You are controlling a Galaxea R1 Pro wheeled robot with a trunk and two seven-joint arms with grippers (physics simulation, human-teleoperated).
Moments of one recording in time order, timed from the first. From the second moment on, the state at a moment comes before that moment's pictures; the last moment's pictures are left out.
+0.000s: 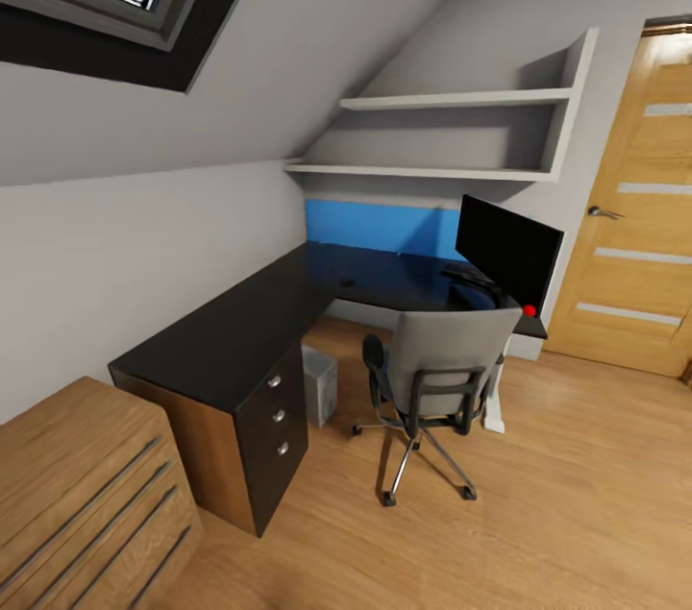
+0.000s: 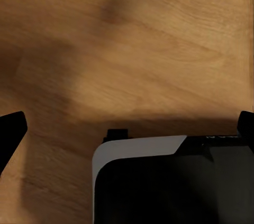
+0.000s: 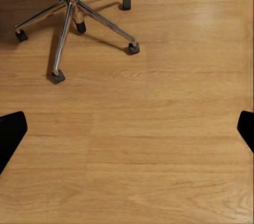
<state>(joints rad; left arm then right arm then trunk) 0.00 0.00 0.00 -0.27 0.00 -0.24 0.00 -0.08 -0.07 -0.01 -0.36 -0.36 -0.58 0.00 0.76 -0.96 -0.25</state>
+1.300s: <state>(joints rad) 0.00 0.02 0.00 -0.27 0.00 -0.28 -0.01 -0.08 -0.10 0.00 -0.38 -0.21 -0.57 0.00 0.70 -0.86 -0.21</state>
